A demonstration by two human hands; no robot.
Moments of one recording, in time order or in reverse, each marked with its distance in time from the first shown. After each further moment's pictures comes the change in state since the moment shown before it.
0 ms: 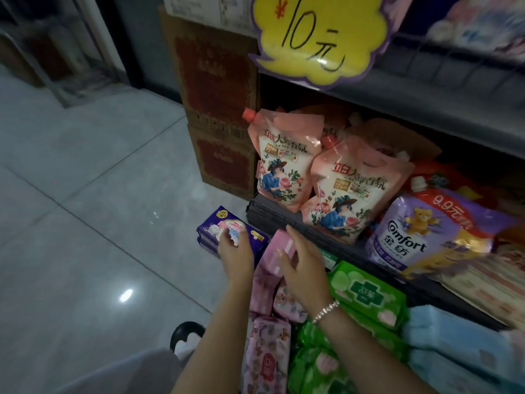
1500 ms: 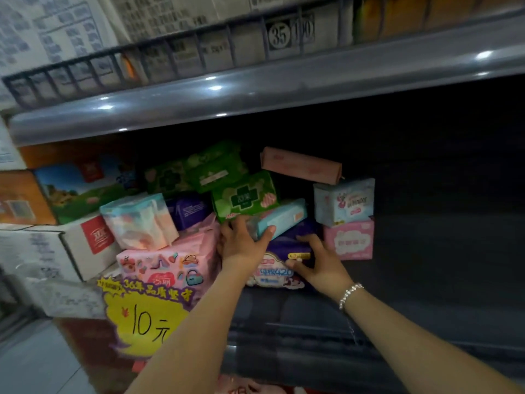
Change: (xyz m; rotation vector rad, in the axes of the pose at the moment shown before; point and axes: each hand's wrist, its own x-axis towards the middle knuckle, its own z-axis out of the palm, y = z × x) left_hand -0.141 0.385 0.272 0.672 -0.357 1.012; right_hand 0.153 -0.005 -0.402 0.115 0.390 -0.050
